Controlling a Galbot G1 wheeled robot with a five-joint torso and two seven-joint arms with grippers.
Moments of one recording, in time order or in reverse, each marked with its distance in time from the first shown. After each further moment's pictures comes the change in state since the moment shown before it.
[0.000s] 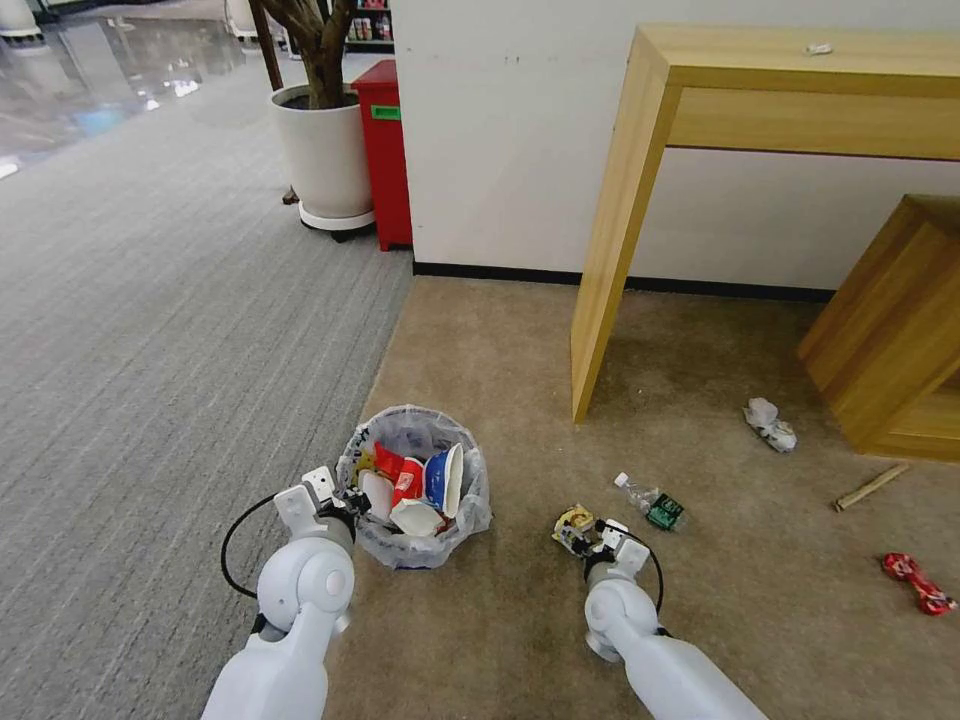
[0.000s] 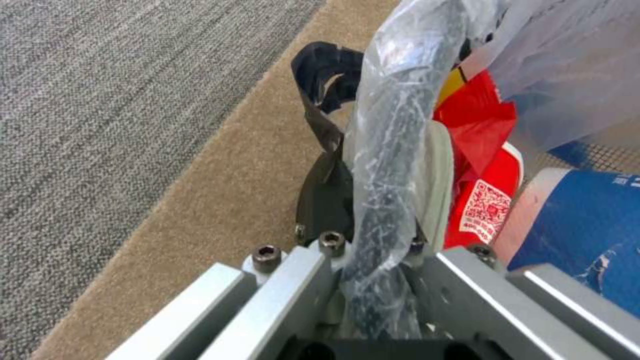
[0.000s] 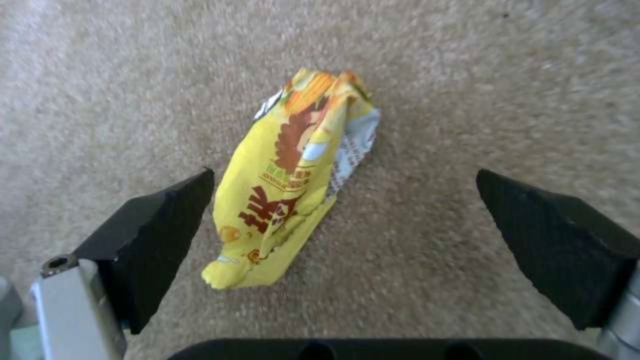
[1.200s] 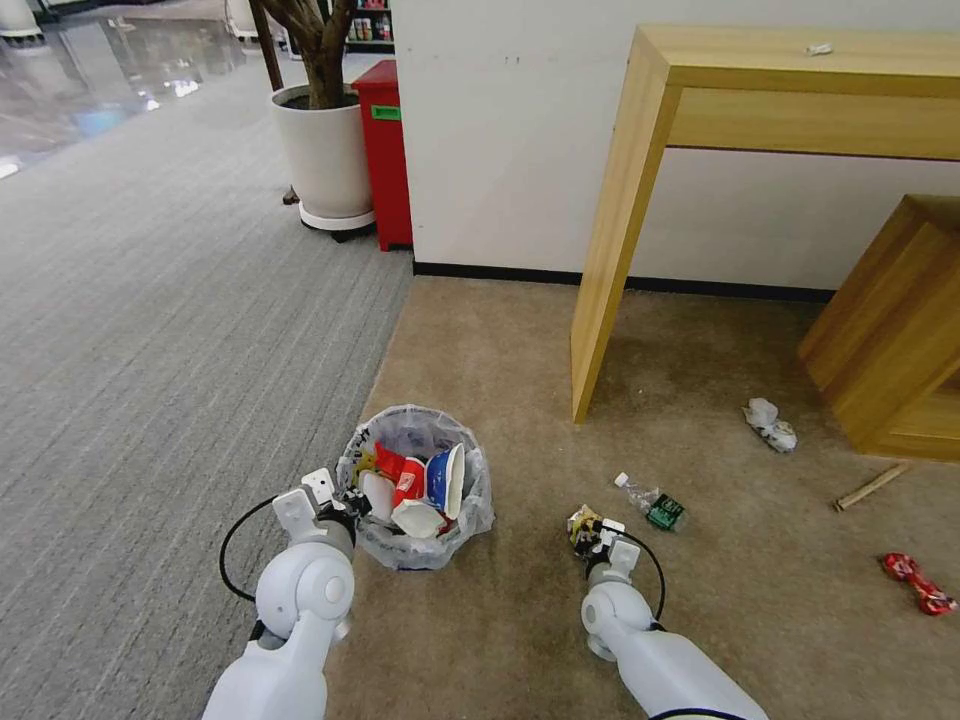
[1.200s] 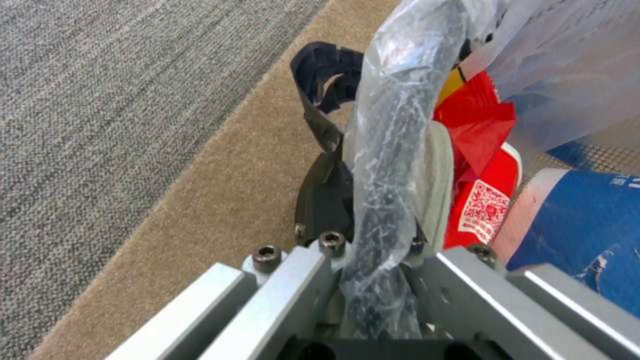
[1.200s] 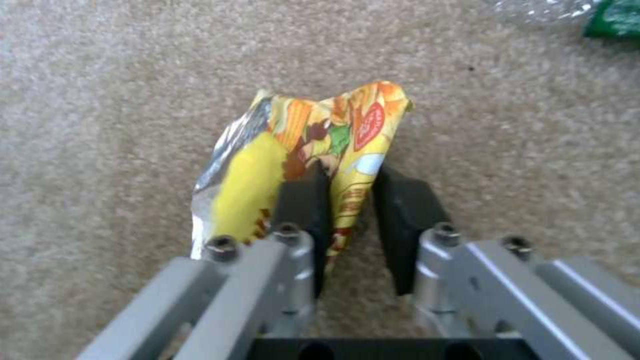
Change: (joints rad) left arm 0.014 -0.002 0.000 -0.017 0.004 -0.006 0.001; right arm 0.029 -0.001 -0.030 -0.130 -0.180 0.082 -0.044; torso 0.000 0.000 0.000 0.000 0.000
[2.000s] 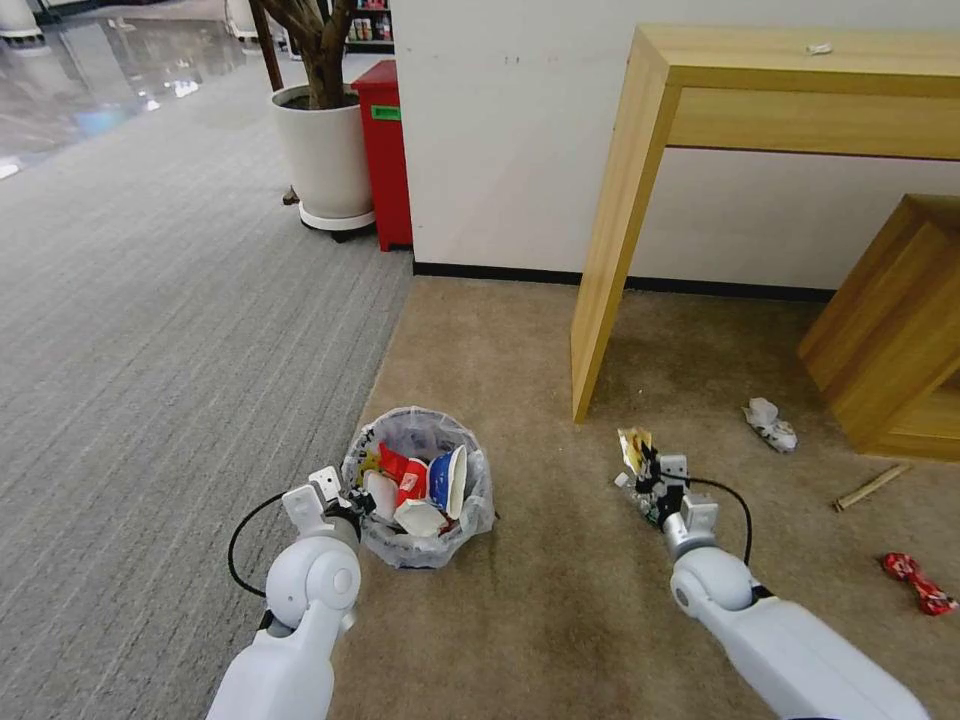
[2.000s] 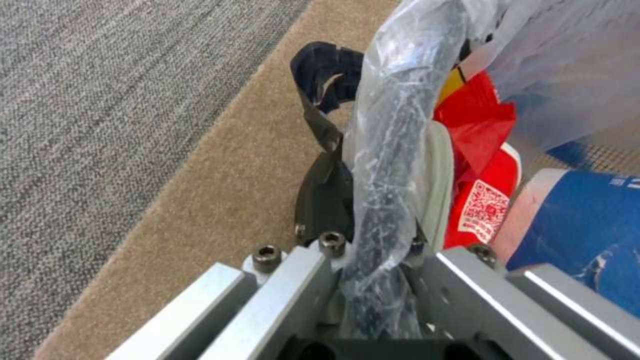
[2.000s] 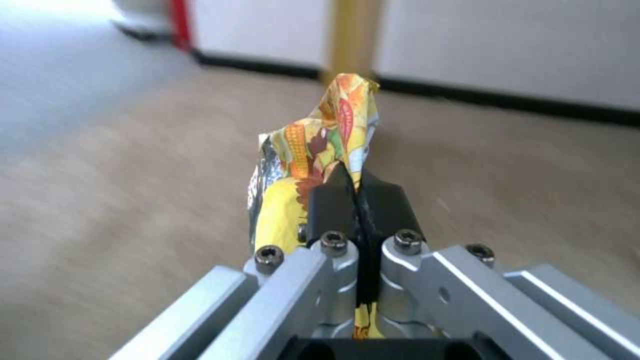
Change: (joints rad) left arm -0.037 0.025 0.031 0.064 0.009 -0.003 0.013; right arm -0.012 -0.420 -0.038 0.454 -0.152 0.153 -0.178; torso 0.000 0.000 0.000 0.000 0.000
